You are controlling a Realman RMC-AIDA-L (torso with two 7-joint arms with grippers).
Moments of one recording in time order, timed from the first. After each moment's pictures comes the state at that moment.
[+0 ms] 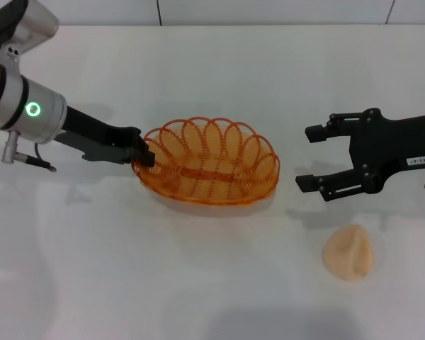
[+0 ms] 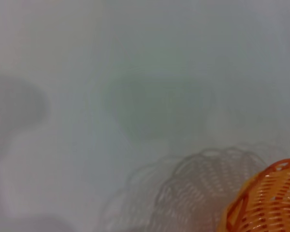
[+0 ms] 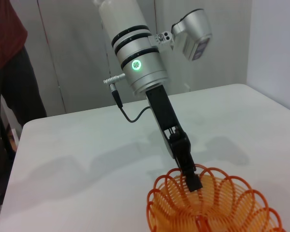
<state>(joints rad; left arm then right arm) -0.83 -2.03 0.77 0.64 2.57 1.42 -2.61 0.39 2.01 -1.24 -1.23 -1.82 -1.50 1.70</state>
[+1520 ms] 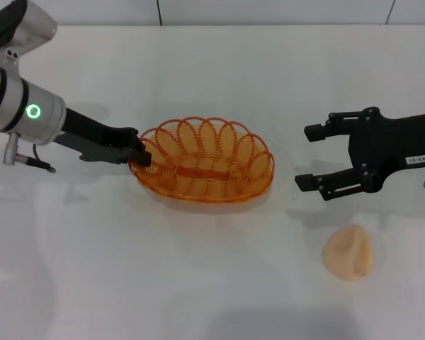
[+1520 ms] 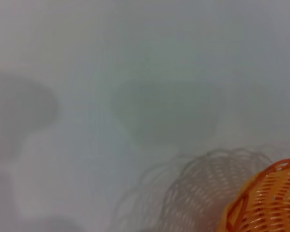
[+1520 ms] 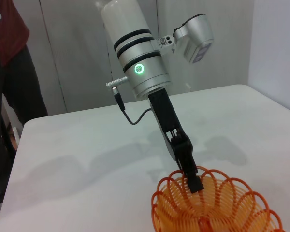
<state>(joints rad) -0.83 -2.03 0.77 0.63 2.58 1.38 -2.62 0.40 2.01 -1.24 -1.23 -1.82 -1.51 1.69</state>
